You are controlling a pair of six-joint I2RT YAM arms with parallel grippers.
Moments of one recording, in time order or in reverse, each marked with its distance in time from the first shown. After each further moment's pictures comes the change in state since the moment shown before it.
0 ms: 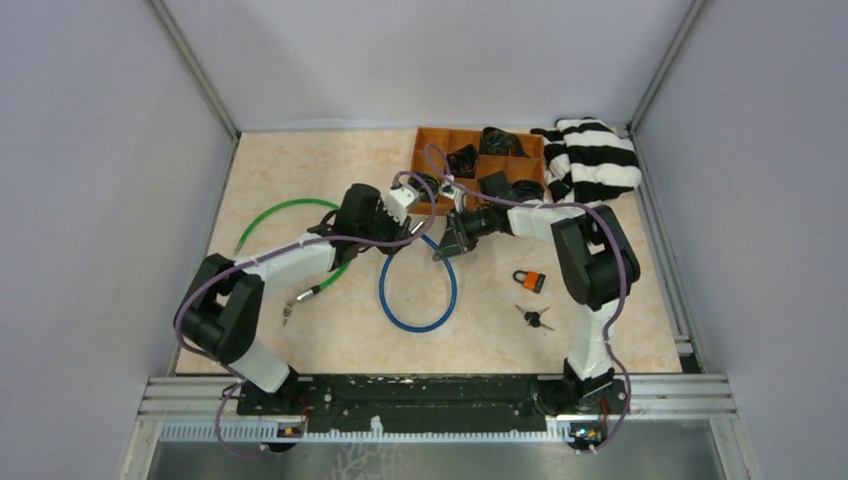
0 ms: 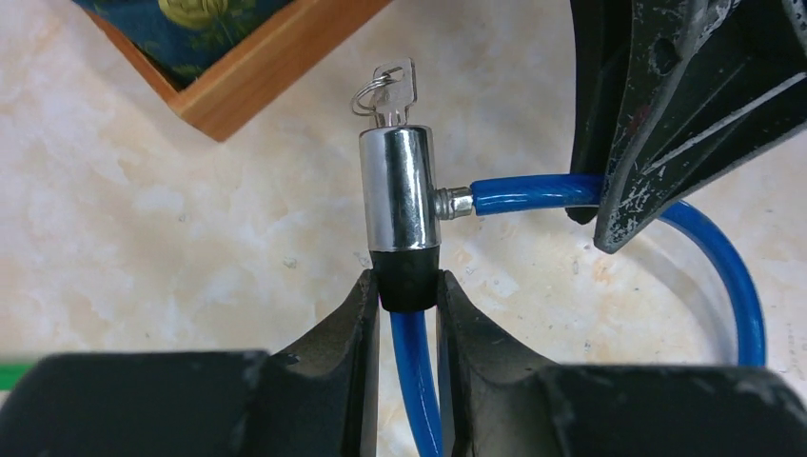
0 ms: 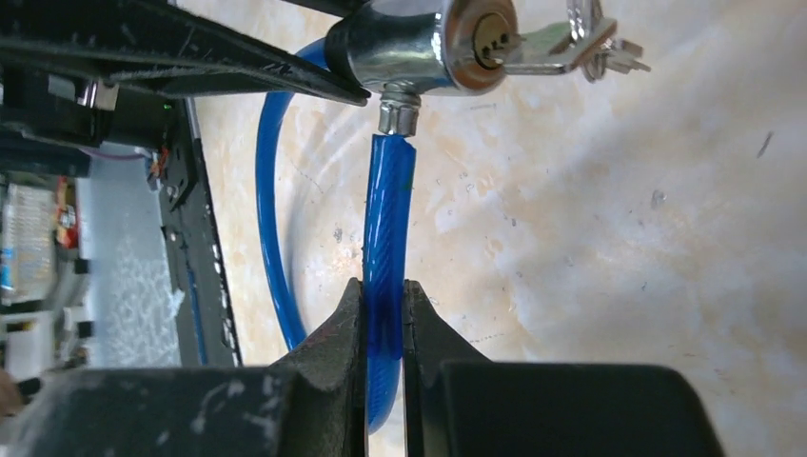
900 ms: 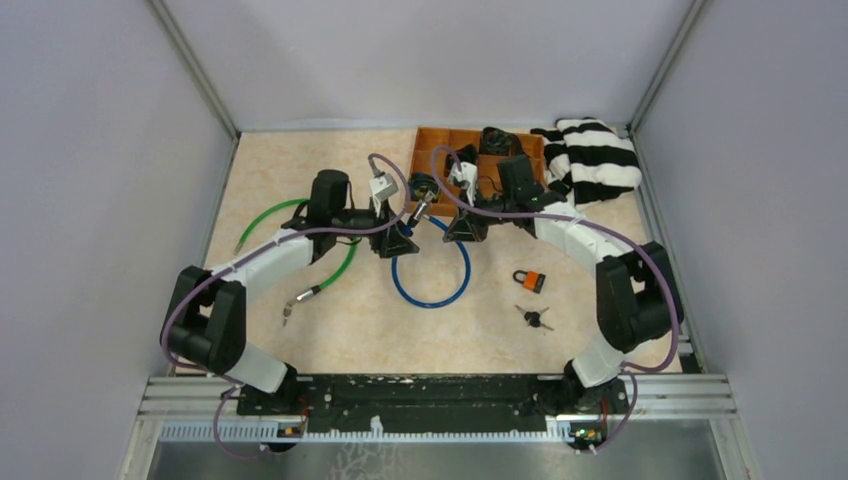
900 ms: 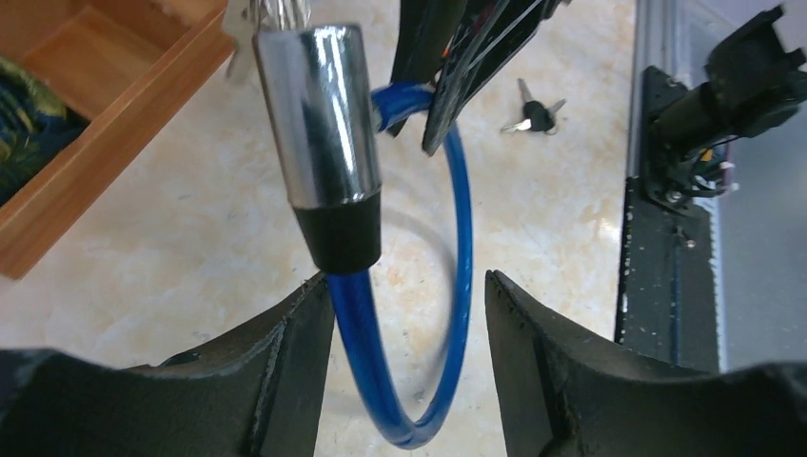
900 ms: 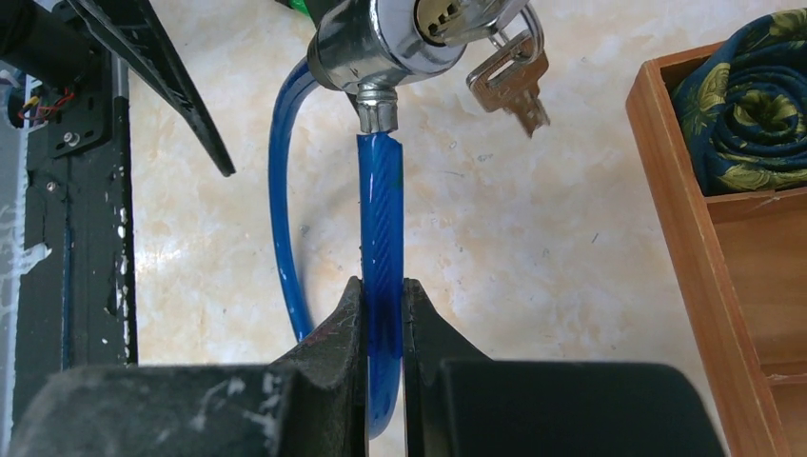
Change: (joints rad) left arm 0.171 -0.092 -0.019 0.050 0.662 -0.053; right arm -0.019 -0.323 -0.040 -0.079 0.070 -0.389
